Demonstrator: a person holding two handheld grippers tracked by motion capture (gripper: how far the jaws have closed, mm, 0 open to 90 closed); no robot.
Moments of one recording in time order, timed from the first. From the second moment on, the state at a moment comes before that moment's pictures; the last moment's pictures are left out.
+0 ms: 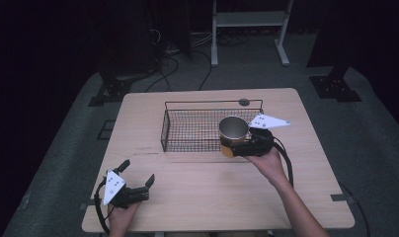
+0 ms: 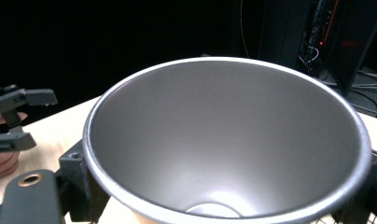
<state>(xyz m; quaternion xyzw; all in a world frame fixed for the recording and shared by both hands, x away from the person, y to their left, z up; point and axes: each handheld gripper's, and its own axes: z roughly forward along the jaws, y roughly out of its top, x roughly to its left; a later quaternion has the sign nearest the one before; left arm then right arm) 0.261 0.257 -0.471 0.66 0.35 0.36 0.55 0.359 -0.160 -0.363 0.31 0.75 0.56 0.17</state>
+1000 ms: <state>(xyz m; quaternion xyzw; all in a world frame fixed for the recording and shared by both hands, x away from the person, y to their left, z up) 0.261 0.257 -0.471 0.66 0.35 0.36 0.55 0.438 -0.160 -0.363 0.35 0.75 0.54 0.16</state>
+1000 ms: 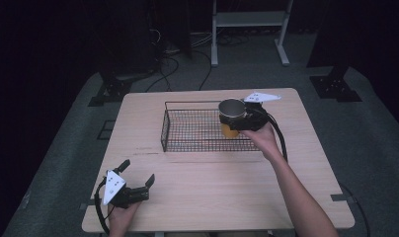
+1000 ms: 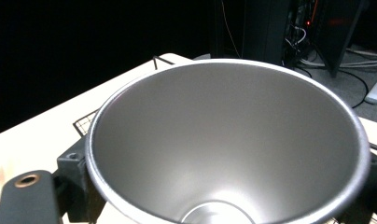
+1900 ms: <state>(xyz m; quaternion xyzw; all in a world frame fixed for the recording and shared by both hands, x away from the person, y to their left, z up) 0.262 0.259 -0.471 0.66 0.36 0.36 0.55 0.486 -0.133 -0.380 0.33 0.78 0.50 0.14</state>
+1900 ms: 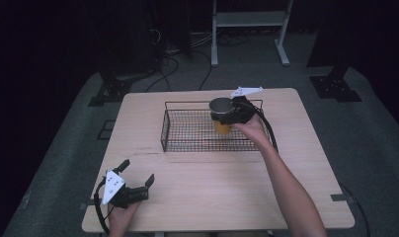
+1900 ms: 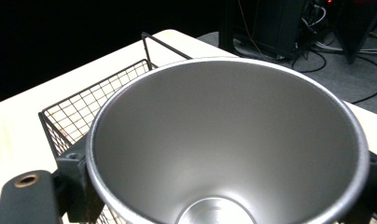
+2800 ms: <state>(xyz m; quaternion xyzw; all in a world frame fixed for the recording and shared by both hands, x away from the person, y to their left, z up) 0.262 0.258 -0.471 0.66 0.35 0.36 0.55 0.513 -0.132 -0.406 0.32 0.81 0.47 0.11</state>
